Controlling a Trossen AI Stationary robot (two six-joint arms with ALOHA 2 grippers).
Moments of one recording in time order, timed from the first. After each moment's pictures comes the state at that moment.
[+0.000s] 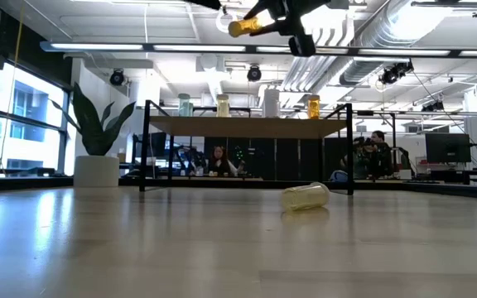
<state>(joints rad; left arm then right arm) -0.19 1.40 1.06 0.04 -1.15 0.37 -0.23 1.51 1.41 -0.48 -0.34 0.82</state>
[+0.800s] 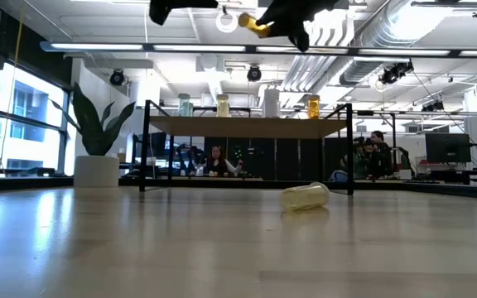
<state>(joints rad) 0.03 1.22 1.06 -0.16 -0.38 -0.34 -0.33 1.45 1.41 -0.49 -0.29 0.22</state>
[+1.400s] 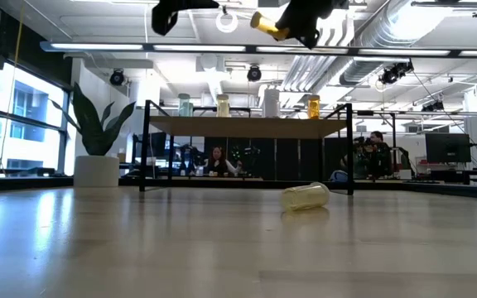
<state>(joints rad) 0.16 1.19 1.06 -0.18 -0.07 -0.60 -0.25 1.43 1.41 -0.70 -0.30 0.02</state>
